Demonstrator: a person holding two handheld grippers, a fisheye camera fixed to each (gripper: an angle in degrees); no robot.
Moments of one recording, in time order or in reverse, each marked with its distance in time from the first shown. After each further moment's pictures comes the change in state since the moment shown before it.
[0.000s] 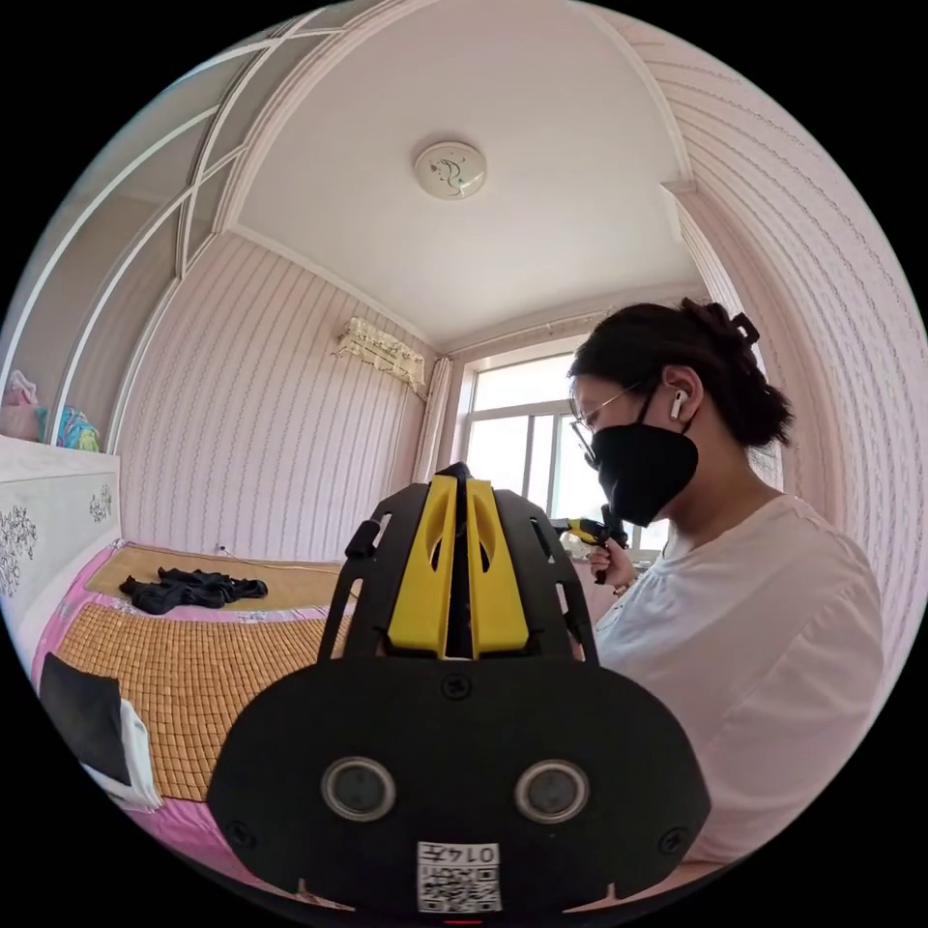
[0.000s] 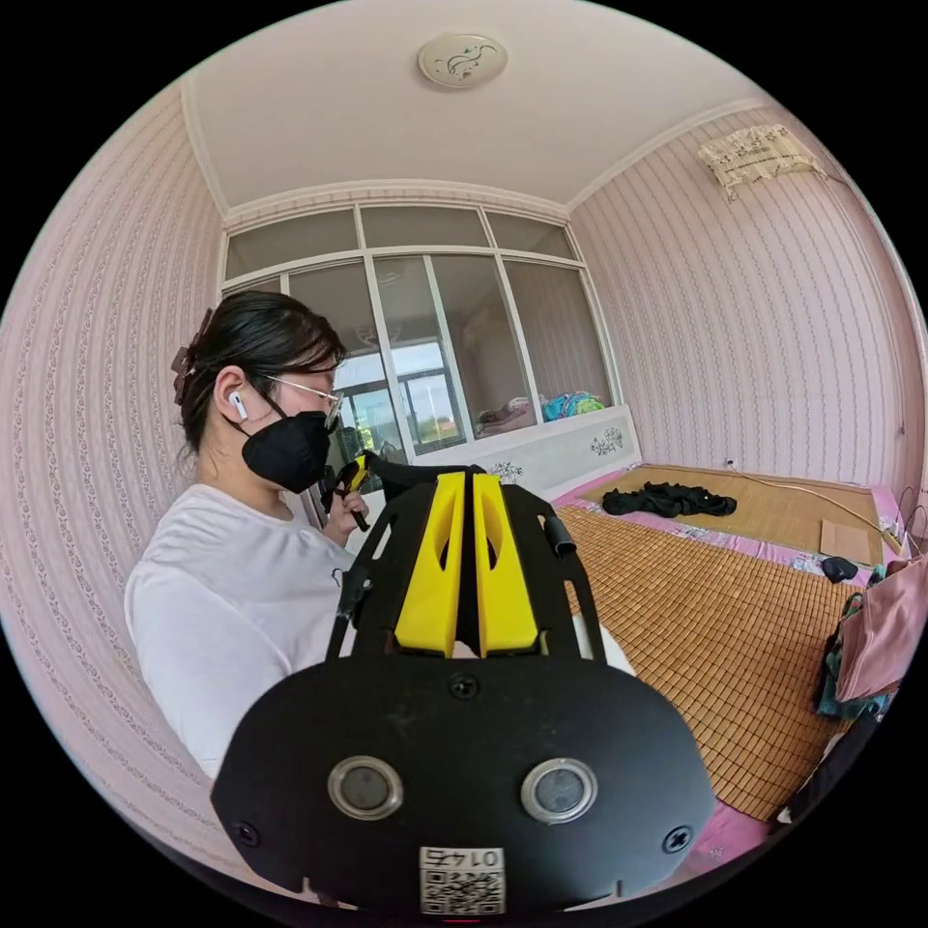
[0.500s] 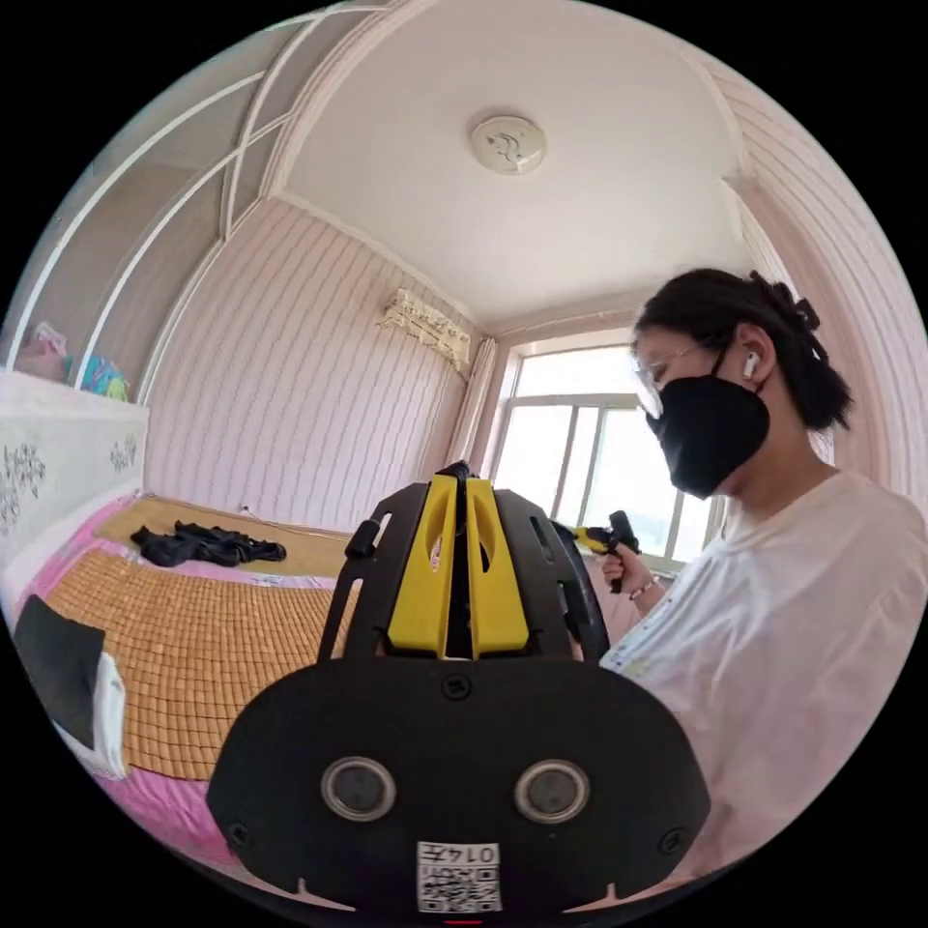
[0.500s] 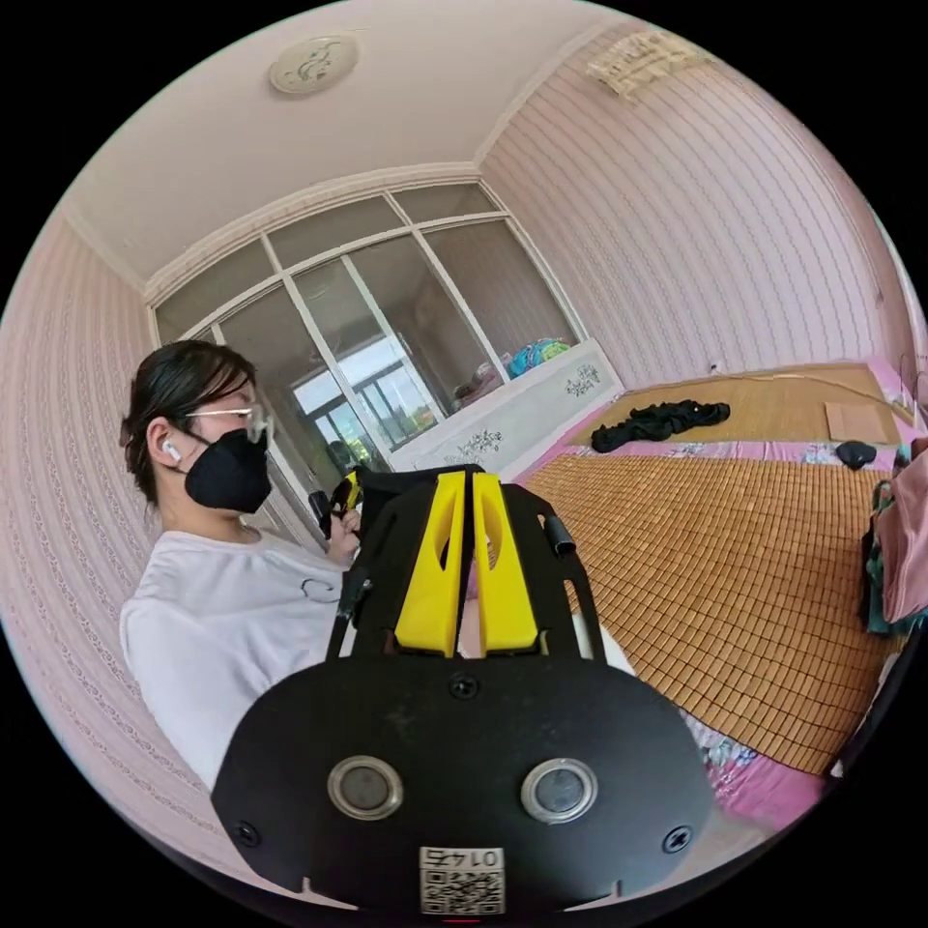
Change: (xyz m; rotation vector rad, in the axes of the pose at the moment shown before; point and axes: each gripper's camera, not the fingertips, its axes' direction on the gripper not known) left arm -0.112 0.046 0.090 0.011 -0.065 -0.182; right arm 0.187 -0.002 0.067 -0.037 -0.039 0.358
